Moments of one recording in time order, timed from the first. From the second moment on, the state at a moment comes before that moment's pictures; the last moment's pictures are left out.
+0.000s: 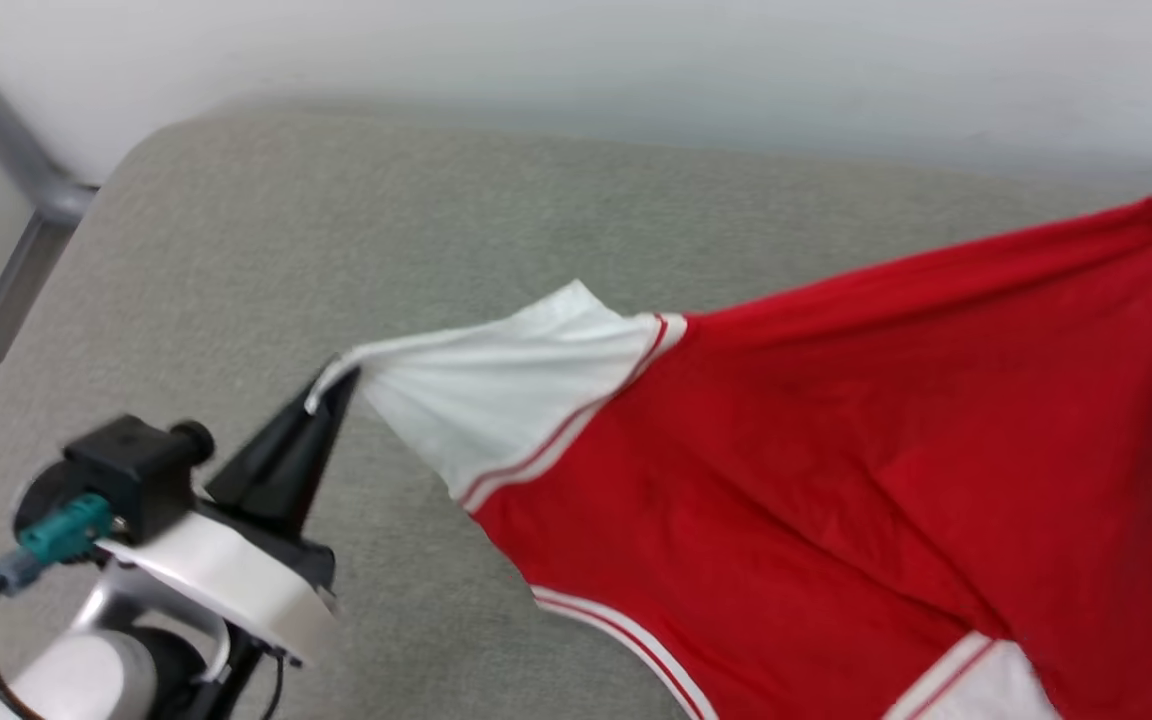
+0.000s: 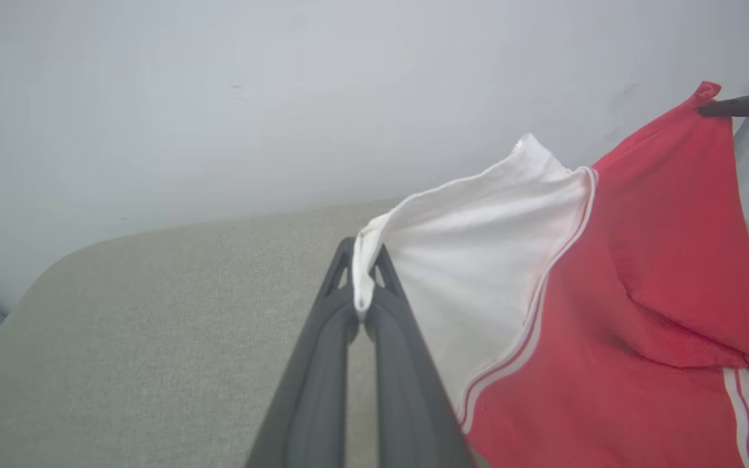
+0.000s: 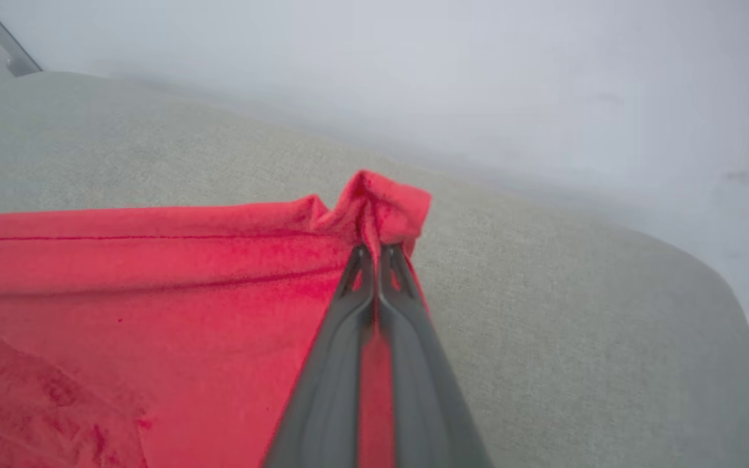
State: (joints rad) left arm -0.19 0.70 -0.46 -0.36 -0.71 0.21 0.02; right arm -0.54 -0.60 0.06 0.14 0.61 0.13 0.67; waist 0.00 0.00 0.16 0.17
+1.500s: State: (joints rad) left arm -1.18 0.87 -0.28 -0.11 -0.53 0.03 0.02; right arm -0.94 -0.51 -0.06 -0.08 0.42 0.13 0.43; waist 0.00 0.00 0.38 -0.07
